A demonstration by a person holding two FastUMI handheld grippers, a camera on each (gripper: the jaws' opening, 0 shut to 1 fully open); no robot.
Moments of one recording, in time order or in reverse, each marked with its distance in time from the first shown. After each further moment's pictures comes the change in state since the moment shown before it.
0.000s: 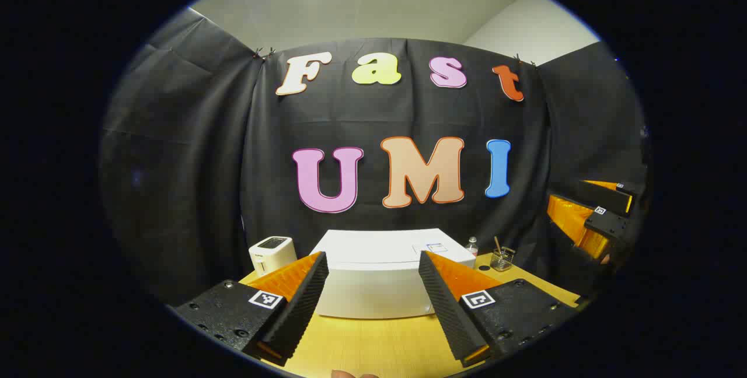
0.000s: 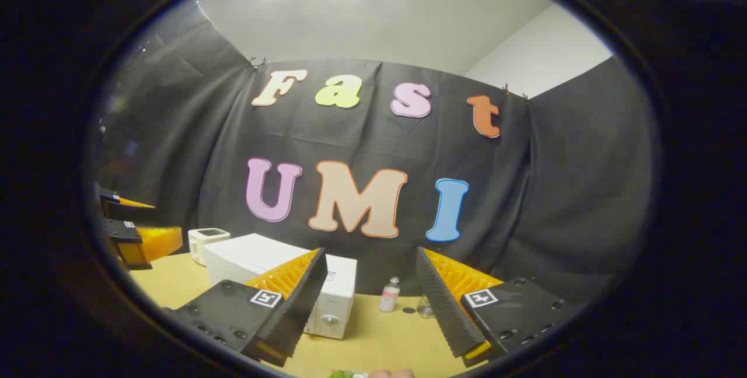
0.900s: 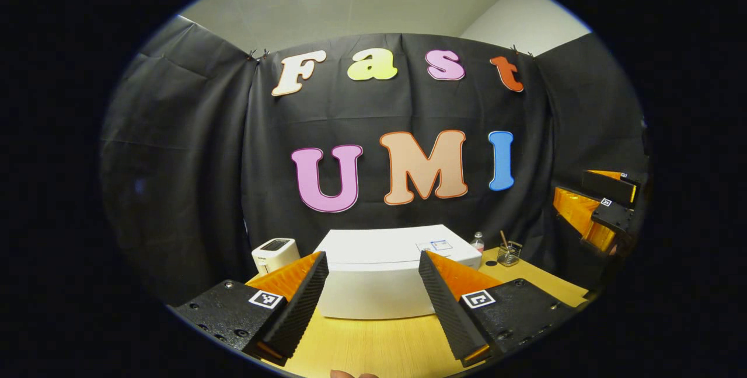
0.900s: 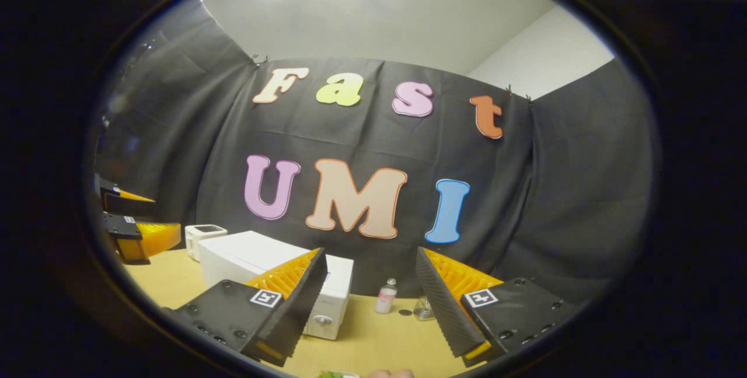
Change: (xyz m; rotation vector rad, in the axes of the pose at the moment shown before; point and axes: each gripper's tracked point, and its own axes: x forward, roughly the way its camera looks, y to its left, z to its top) left arm 0.011 -0.005 0.000 0.034 0.012 0.007; right arm 0.009 -0.005 -0.005 -0.016 -0.004 0.017
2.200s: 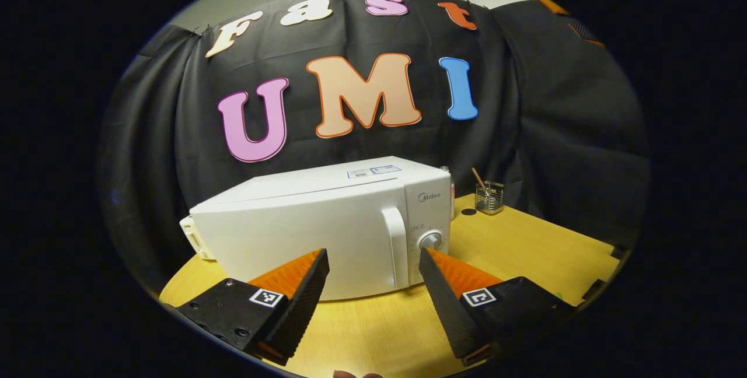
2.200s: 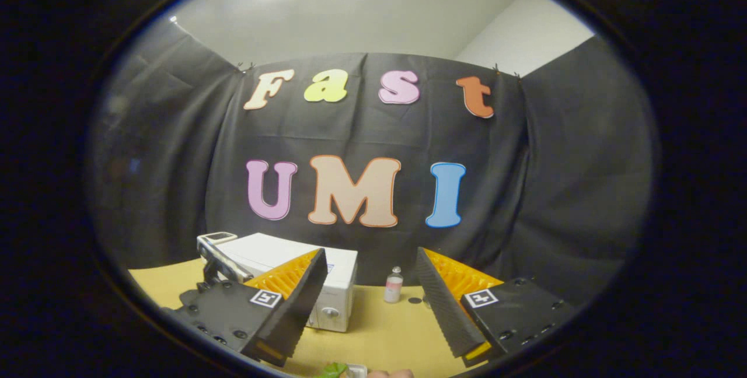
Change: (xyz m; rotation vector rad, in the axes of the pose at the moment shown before) left arm 0.113 -0.127 -0.197 0.088 0.195 -0.187; right arm -0.018 -0.041 -0.009 0.131 0.083 -0.007
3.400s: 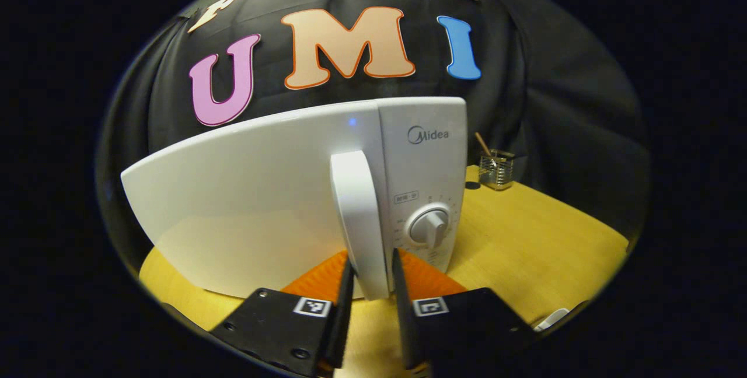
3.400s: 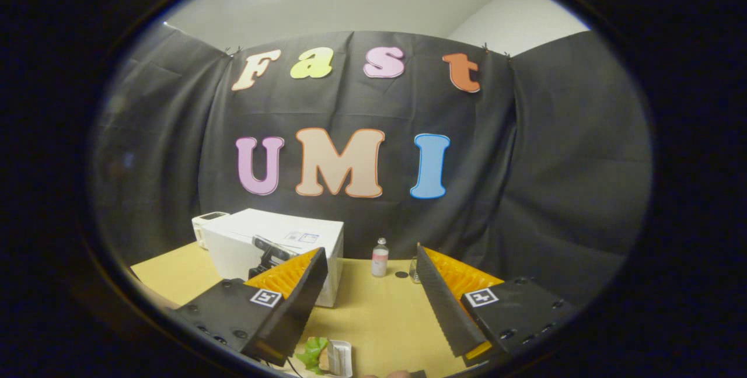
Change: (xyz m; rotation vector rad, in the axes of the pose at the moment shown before) left arm 0.092 -0.025 -0.062 0.004 0.124 -0.034; right arm -0.028 -0.040 -0.027 -0.009 0.133 -0.031
